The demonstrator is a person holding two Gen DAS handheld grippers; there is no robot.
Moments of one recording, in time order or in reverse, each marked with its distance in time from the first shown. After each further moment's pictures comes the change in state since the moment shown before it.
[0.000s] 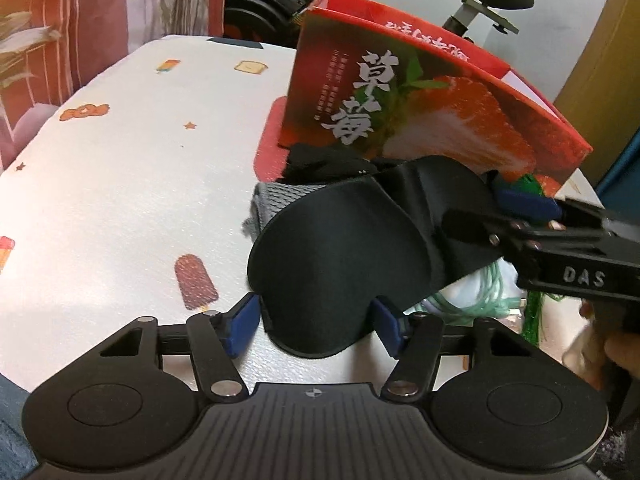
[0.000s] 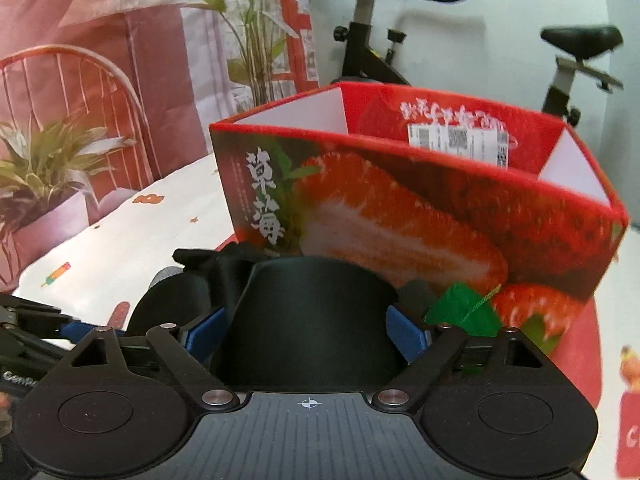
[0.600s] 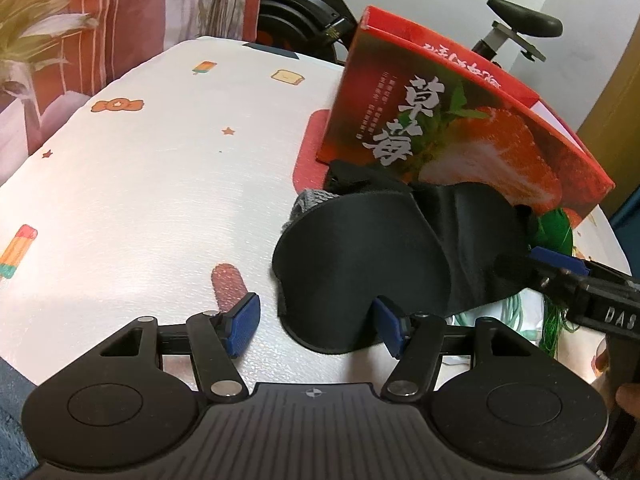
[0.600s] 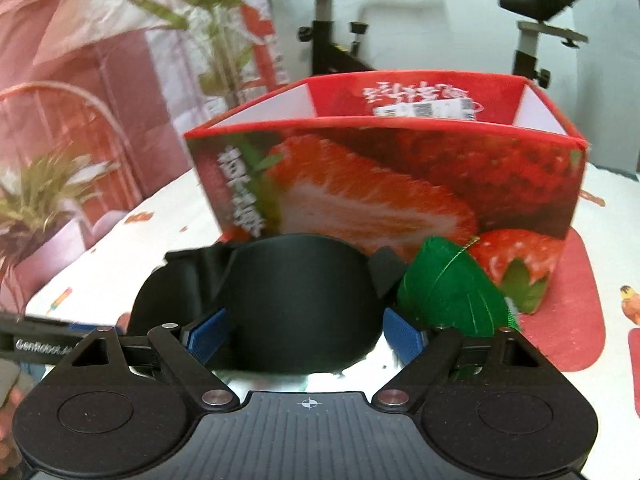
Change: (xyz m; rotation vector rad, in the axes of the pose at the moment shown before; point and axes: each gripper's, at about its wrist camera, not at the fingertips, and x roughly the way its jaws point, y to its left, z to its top) left arm -0.007 0.020 0.002 -0.089 -0.037 0.030; right arm -0.012 -0.018 -0.014 0.148 -0.023 -0.004
